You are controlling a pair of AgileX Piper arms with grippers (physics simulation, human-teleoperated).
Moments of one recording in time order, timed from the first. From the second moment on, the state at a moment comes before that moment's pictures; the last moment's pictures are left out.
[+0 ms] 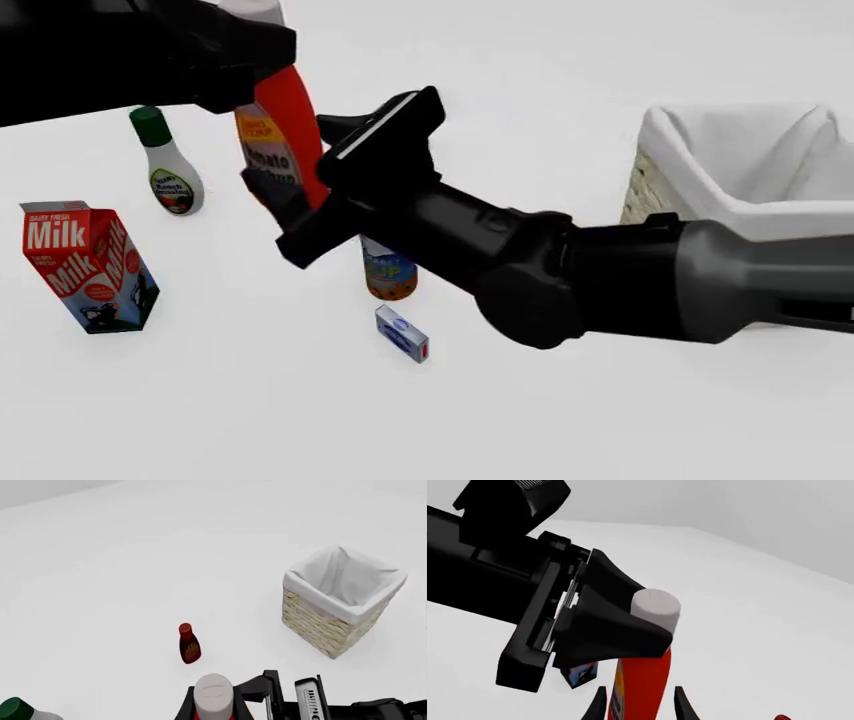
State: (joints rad) left arm -0.57 1.03 -1.07 0.33 0.08; right arm 0.94 1.65 -1.02 -0.57 -0.18
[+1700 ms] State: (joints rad) left arm -0.44 0.75 -1.02 0.37 -0.02; right arm 0.79 1.55 -0.99 -0.51 -0.19
